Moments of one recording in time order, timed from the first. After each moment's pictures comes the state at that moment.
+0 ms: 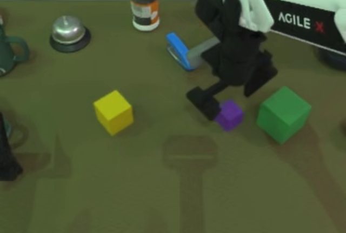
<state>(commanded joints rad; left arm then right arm) 0.00 0.00 0.00 0.00 0.00 0.00 0.51 2.37 1.92 -1.12 0.00 -0.11</state>
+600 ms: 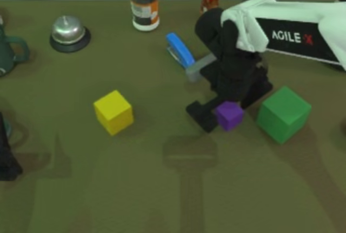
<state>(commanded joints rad) 0.00 0.00 0.00 0.00 0.00 0.00 0.52 2.43 1.81 -0.94 0.01 -0.11</state>
